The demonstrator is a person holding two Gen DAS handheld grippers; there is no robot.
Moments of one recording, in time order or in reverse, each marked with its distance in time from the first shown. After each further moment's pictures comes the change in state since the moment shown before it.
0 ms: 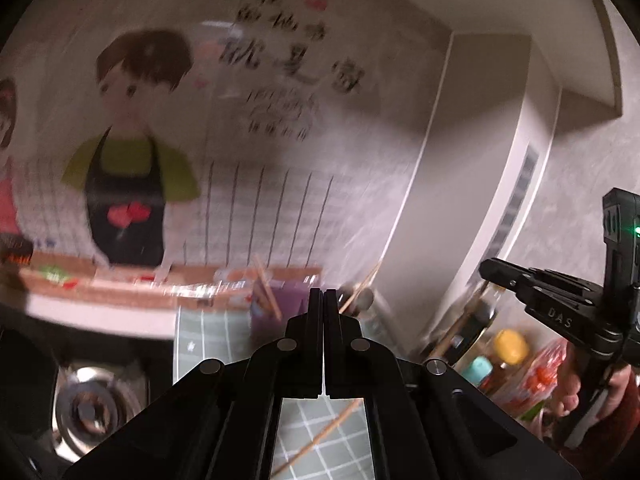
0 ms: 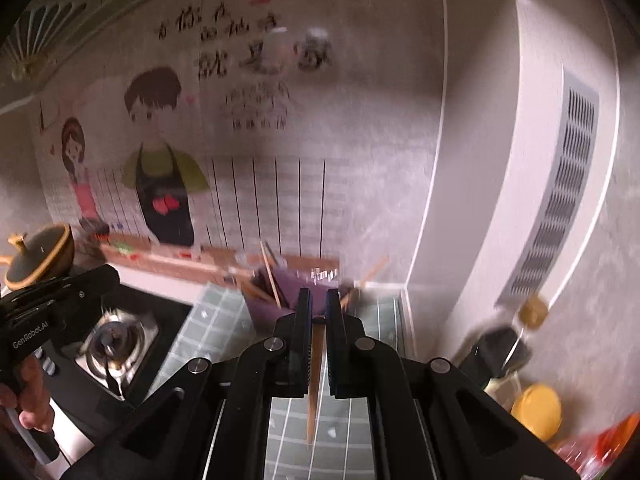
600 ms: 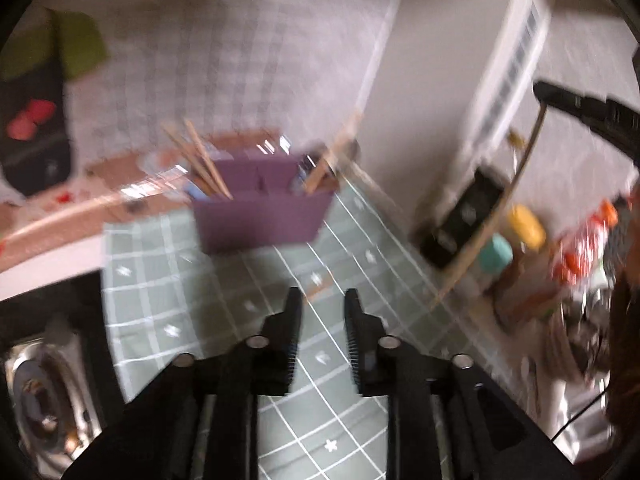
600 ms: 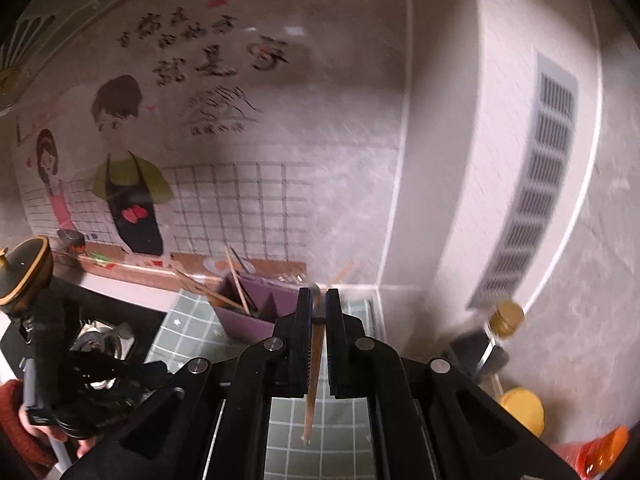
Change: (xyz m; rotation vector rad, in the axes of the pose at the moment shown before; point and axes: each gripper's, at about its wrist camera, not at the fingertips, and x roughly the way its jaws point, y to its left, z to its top) left arm 0.133 0.004 -0.107 0.136 0.426 -0.176; right arm 0.014 -0.039 -0.010 0.056 0.031 -0.081
